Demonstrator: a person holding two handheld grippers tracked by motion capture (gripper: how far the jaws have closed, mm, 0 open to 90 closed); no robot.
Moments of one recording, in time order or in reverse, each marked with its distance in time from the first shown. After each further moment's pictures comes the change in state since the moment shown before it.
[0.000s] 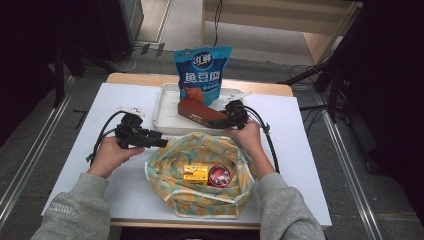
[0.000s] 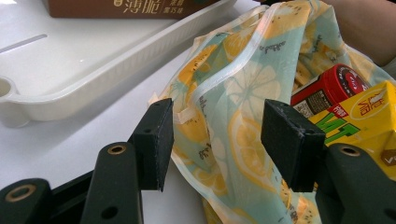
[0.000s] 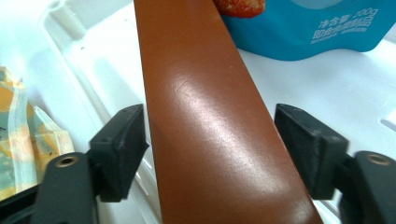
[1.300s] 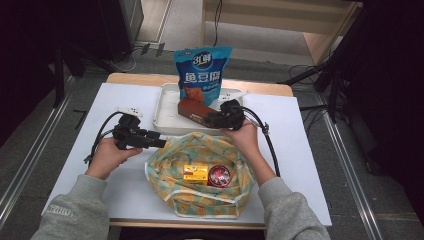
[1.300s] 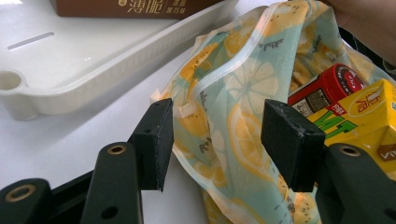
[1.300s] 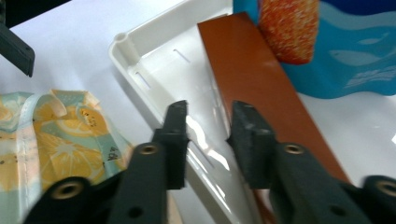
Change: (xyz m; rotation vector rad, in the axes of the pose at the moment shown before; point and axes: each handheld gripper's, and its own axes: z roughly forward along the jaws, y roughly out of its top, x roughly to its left) left arm -0.001 -0.004 -0.006 -0.010 0.012 -0.004; right arm 0.045 0.017 -0.022 -0.049 0.019 -0.049
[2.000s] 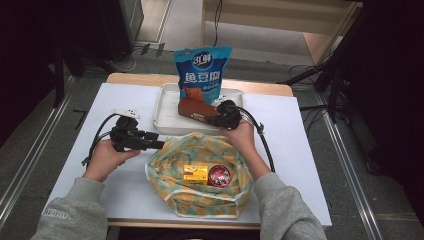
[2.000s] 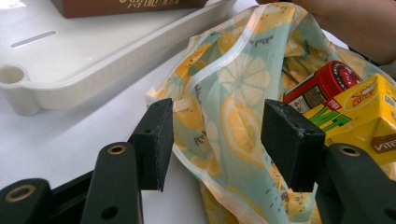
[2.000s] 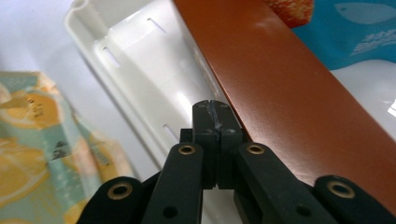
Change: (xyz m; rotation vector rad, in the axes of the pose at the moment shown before) left arm -0.003 -0.005 -0.005 -0.014 0.001 0.009; right arm -0.016 -0.006 0.025 0.098 -0.034 0.033
